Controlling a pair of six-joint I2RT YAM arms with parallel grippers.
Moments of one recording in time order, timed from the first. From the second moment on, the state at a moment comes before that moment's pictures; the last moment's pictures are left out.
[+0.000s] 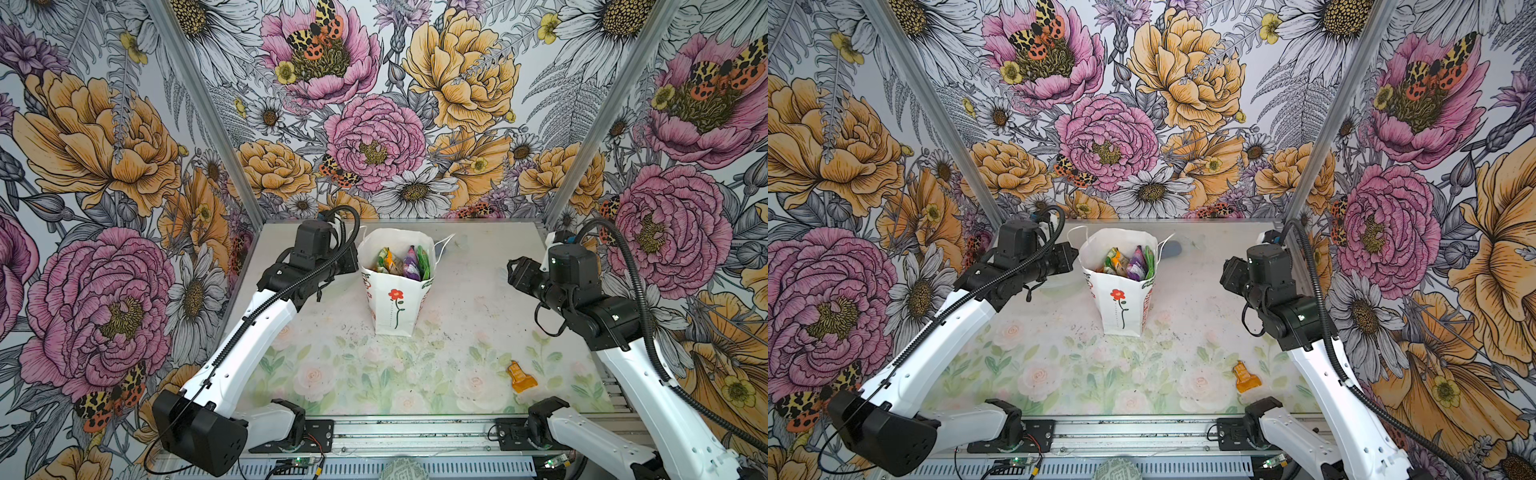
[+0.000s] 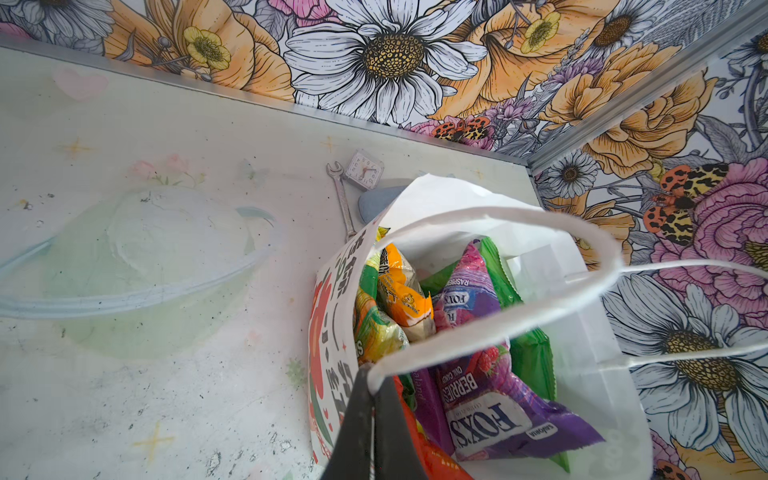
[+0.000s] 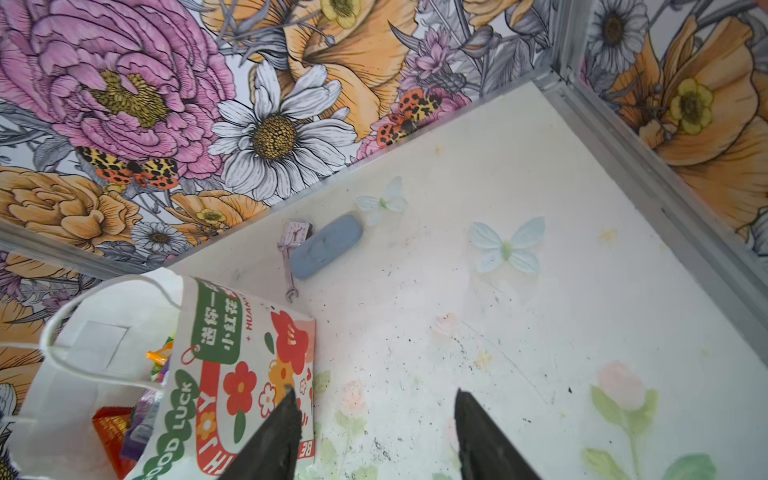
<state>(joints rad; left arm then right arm) -0.37 1.25 1.28 -0.60 0.08 -0.48 0.31 0.97 1.21 -0.89 0.17 0.62</state>
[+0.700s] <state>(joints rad) -0.37 1.25 1.28 -0.60 0.09 -0.48 0.10 1.02 0.62 -0.95 0.03 0.90</state>
